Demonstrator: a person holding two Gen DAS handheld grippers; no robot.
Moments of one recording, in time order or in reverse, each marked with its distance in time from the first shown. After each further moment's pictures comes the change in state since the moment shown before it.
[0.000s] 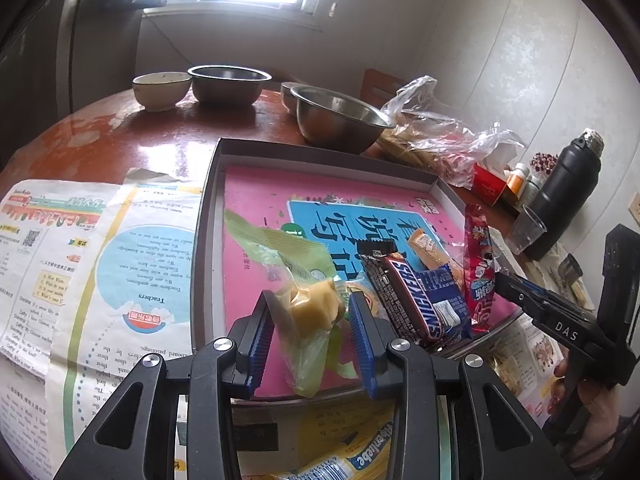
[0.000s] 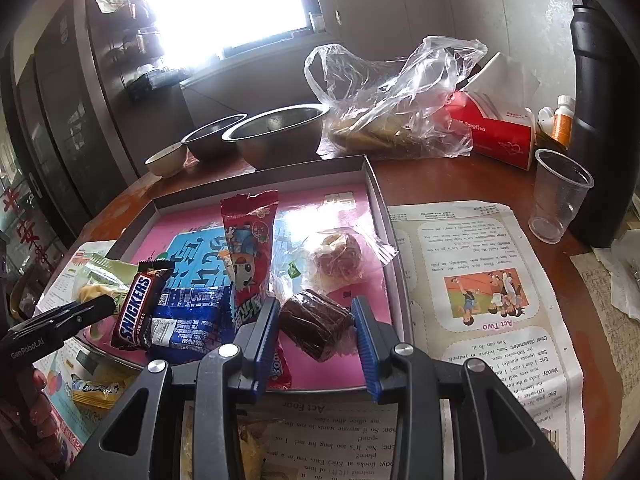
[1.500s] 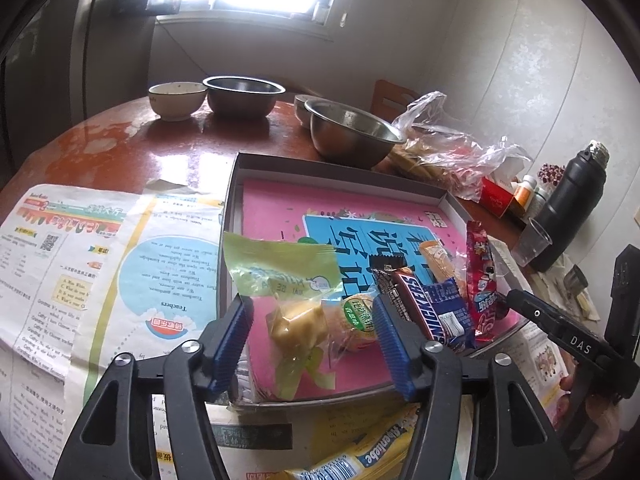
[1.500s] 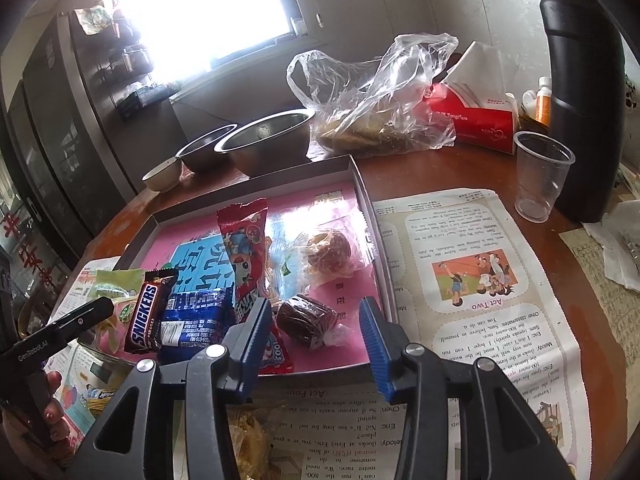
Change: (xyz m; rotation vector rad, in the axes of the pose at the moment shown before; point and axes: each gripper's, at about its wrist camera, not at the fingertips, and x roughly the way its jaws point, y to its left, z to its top) left arm -0.012 0.002 0.004 -0.020 -0.037 0.039; right arm -0.016 -0.007 -0.006 0.082 -0.012 0.003
